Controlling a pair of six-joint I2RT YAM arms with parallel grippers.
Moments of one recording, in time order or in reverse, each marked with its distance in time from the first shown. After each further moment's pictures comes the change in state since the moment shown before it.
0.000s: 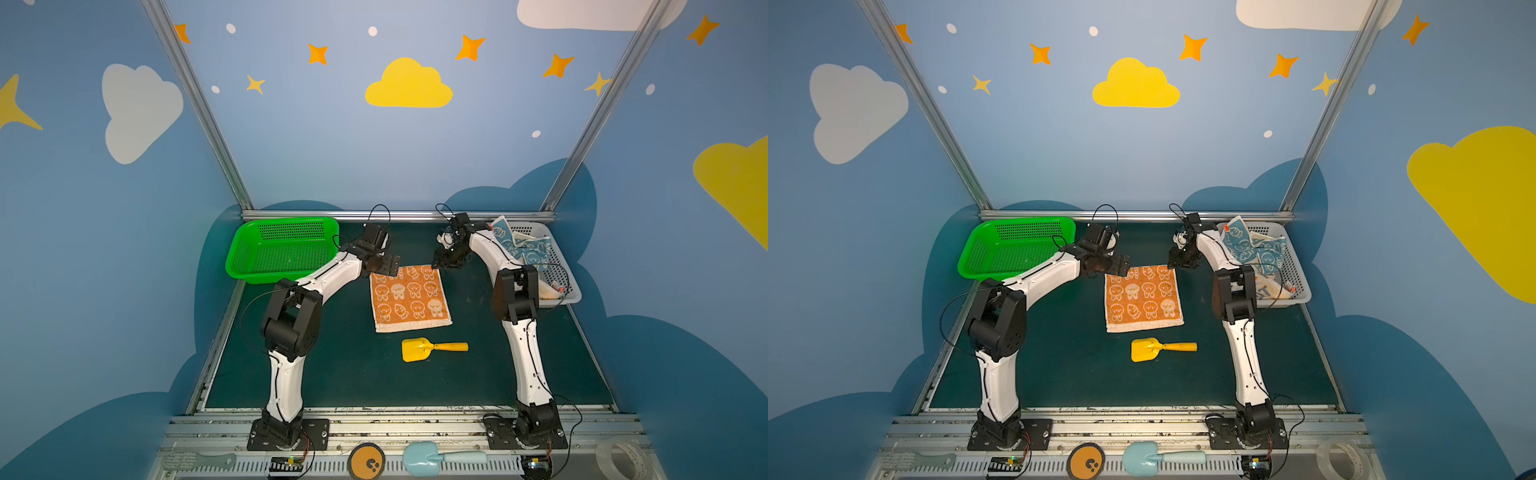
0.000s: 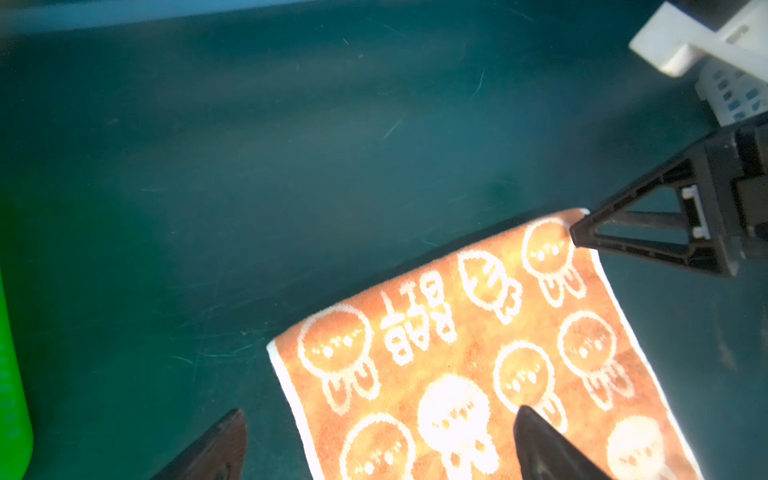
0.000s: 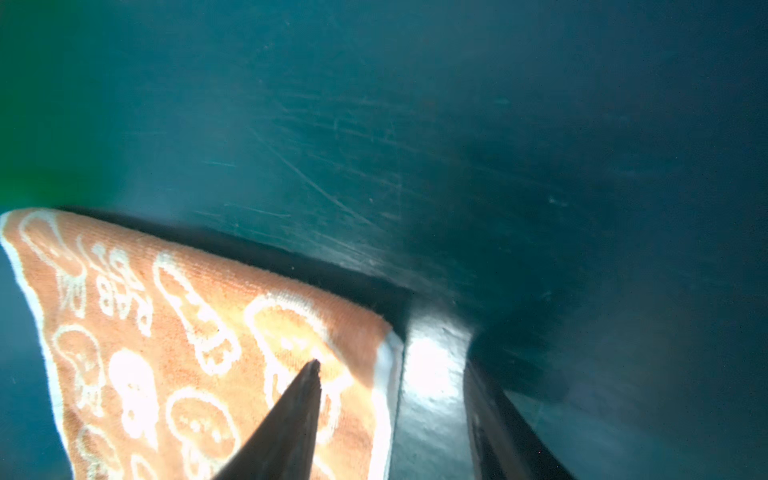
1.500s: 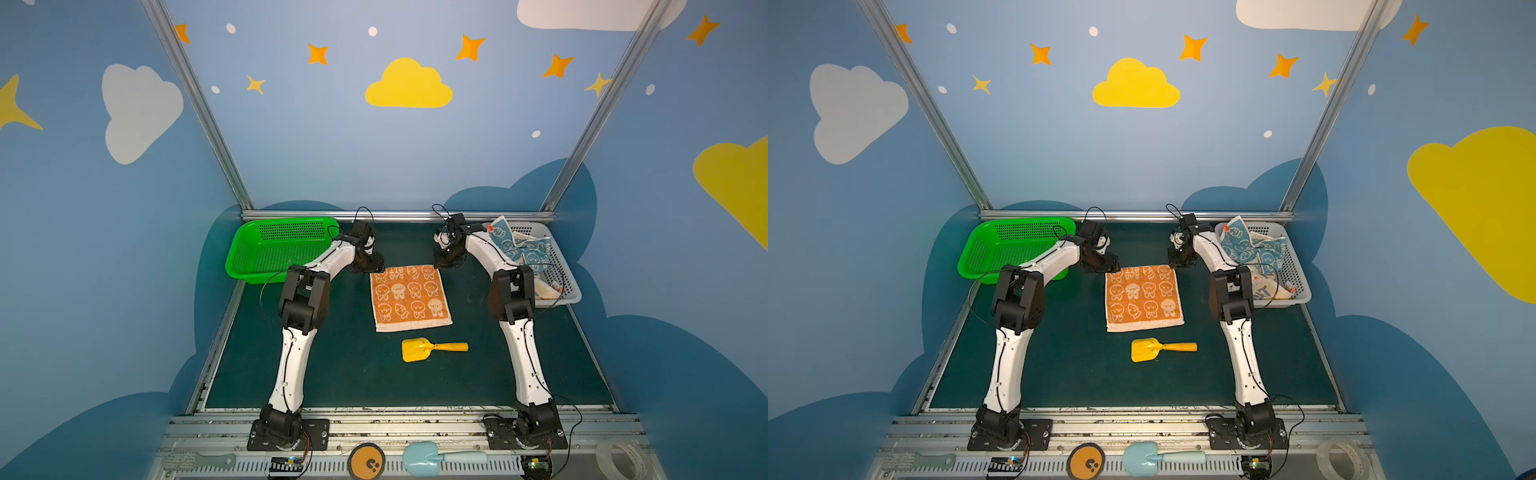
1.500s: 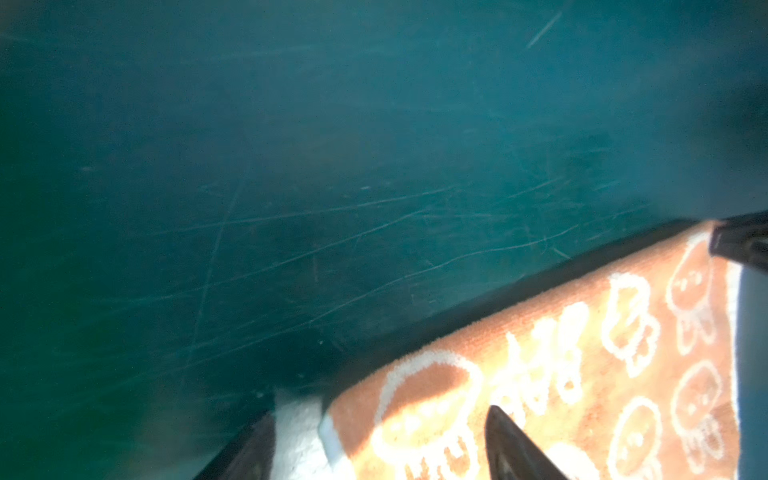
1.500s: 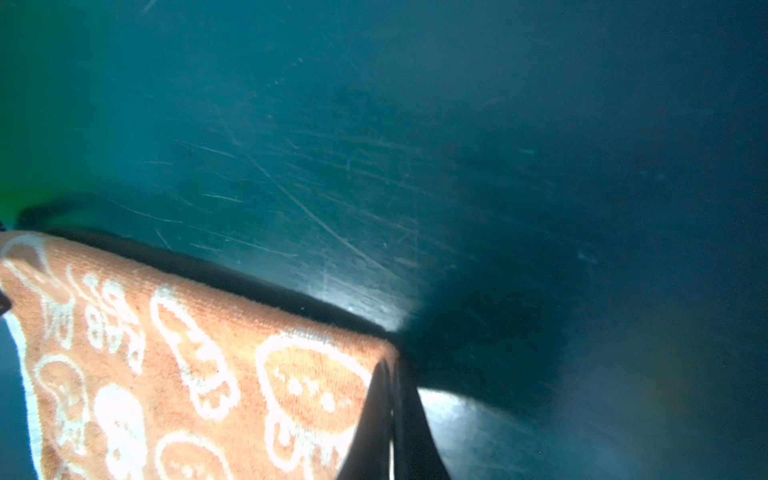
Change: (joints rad) left arm 0.146 0.346 0.338 -0.221 0.222 -0.046; right arm 0.014 0.029 0.018 0.047 0.014 0.024
